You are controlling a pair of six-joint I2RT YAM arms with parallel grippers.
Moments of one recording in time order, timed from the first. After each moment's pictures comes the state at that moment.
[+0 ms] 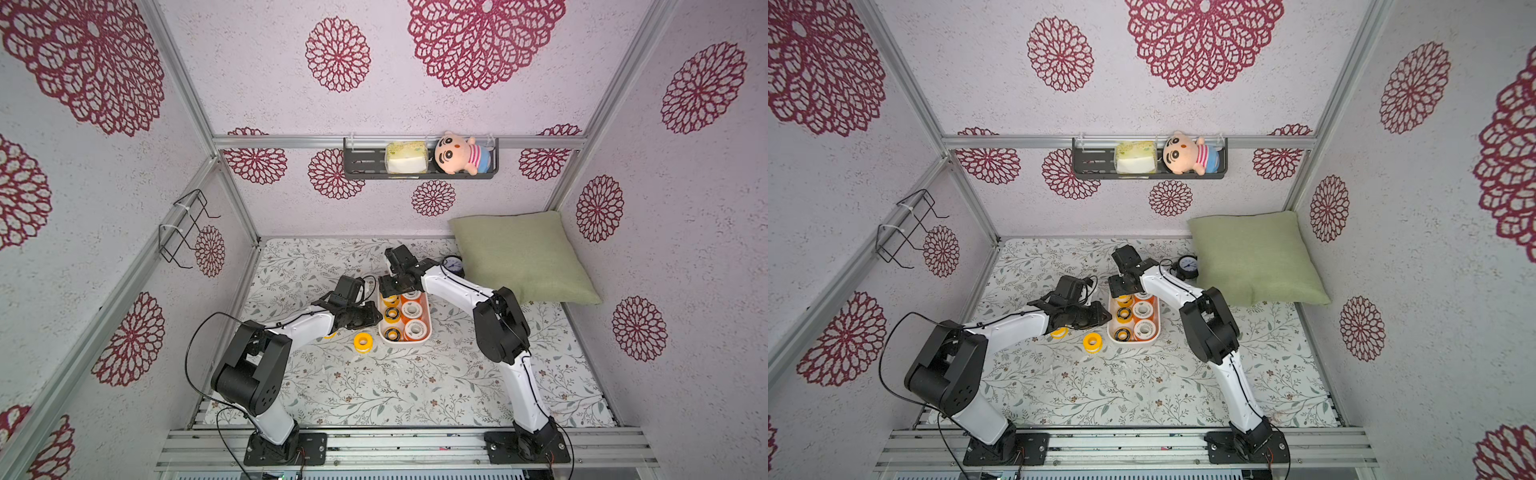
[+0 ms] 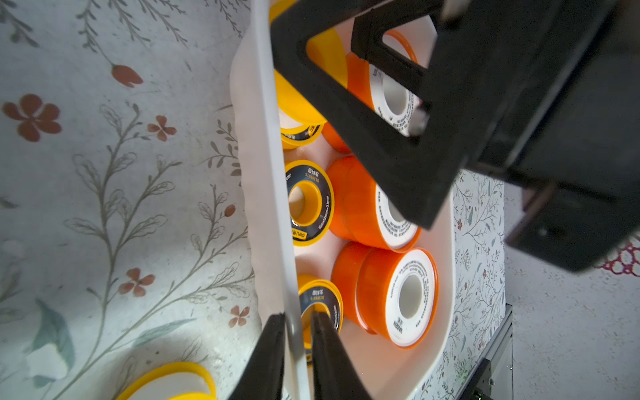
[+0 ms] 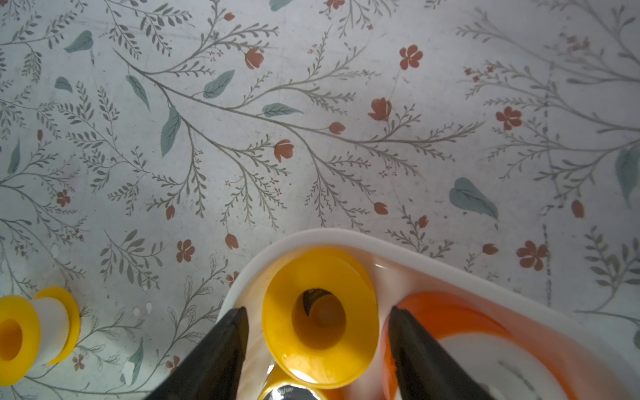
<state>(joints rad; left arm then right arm) -0.44 1.68 0.94 -0.16 0.37 -0.61 0.68 2.24 1.89 -0.61 0.01 0.31</state>
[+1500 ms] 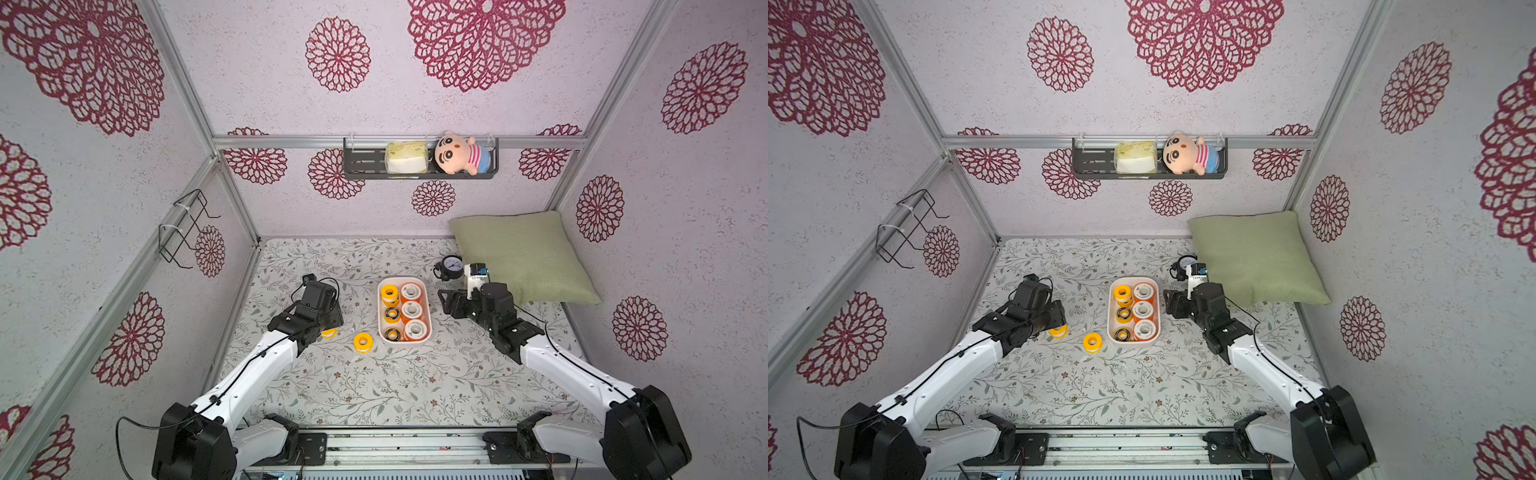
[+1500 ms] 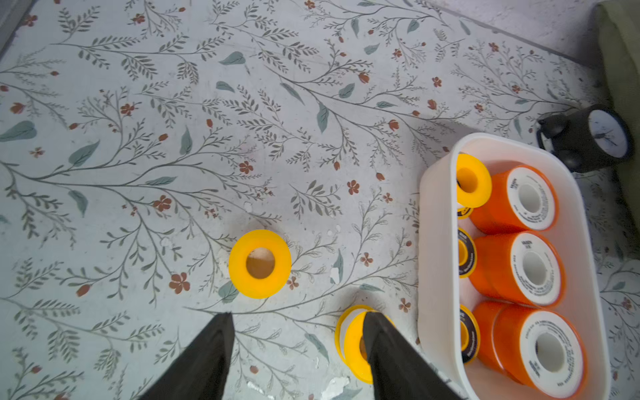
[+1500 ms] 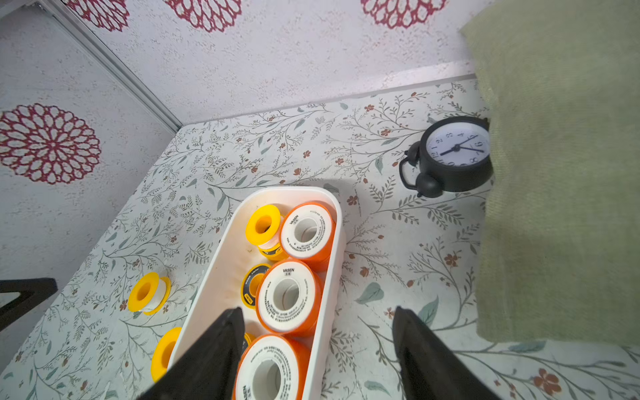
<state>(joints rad) -0.37 1.20 0.87 -0.57 -0.26 -0.57 0.48 1.16 0.69 0.06 -0.02 0.40</state>
